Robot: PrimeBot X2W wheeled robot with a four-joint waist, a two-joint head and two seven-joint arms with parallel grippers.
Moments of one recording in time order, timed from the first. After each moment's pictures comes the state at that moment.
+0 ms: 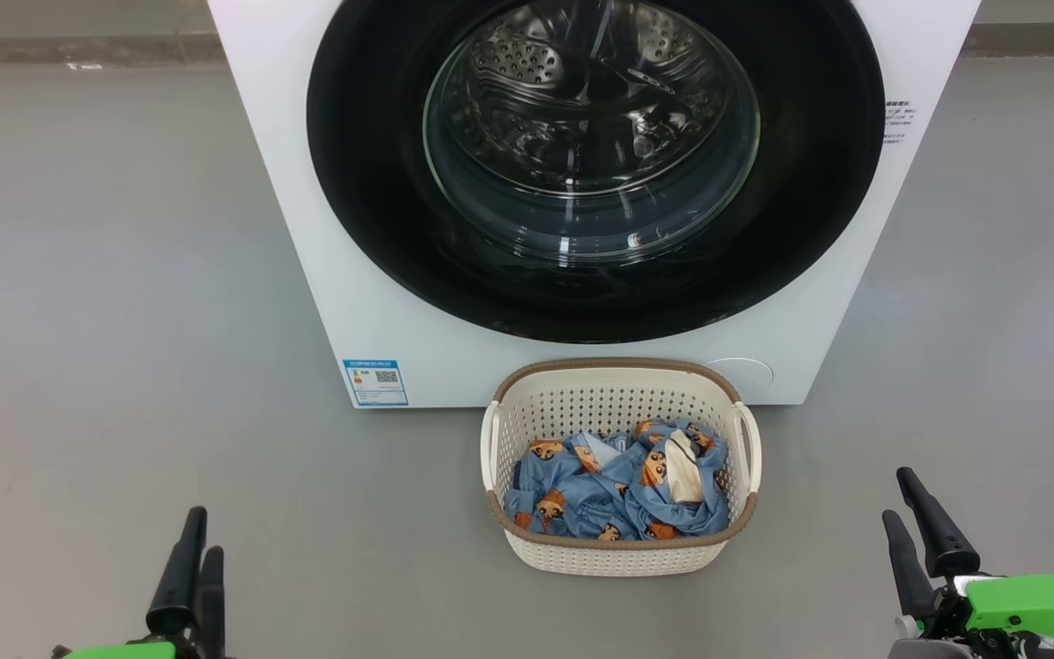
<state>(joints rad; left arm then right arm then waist) -0.06 0.03 0.07 0.28 -1.62 -0.08 0.10 -0.03 -0.21 0.17 0.29 1.85 0.12 -0.12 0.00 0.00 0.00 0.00</state>
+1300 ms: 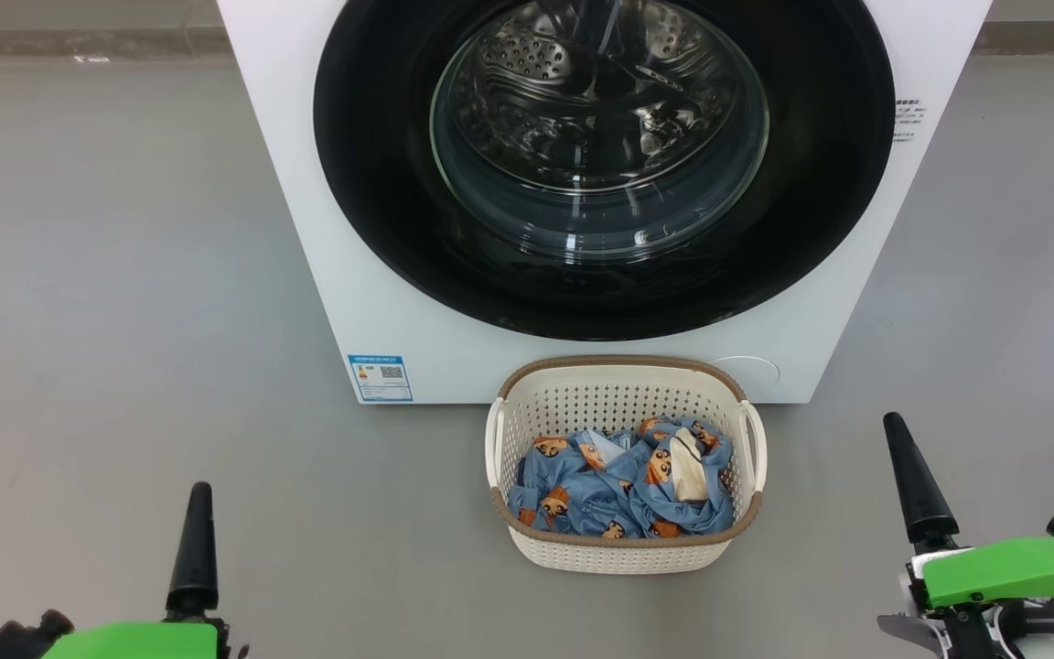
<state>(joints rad) -0.08 0.03 0.03 0.26 -1.31 -0.09 -0.01 -0.06 -0.17 0.13 0.21 1.41 0.12 -0.16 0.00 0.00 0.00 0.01</state>
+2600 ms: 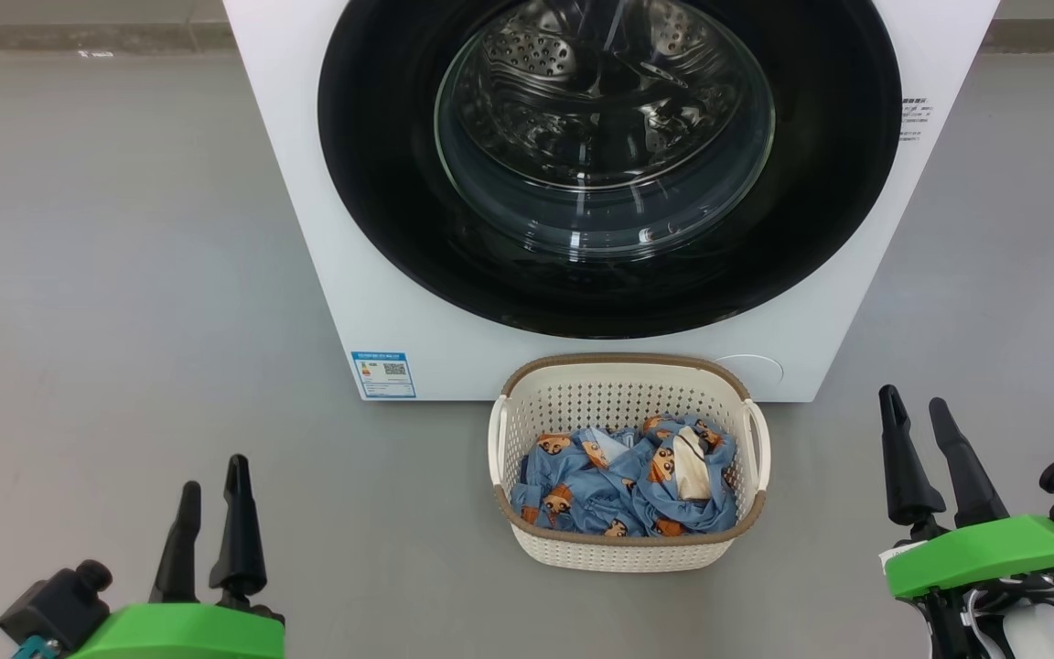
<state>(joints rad) -0.10 0.03 -0.02 0.25 -0.75 -0.10 -0.13 -0.10 -0.13 0.03 0.24 0.70 0.12 -0.20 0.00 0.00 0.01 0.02</state>
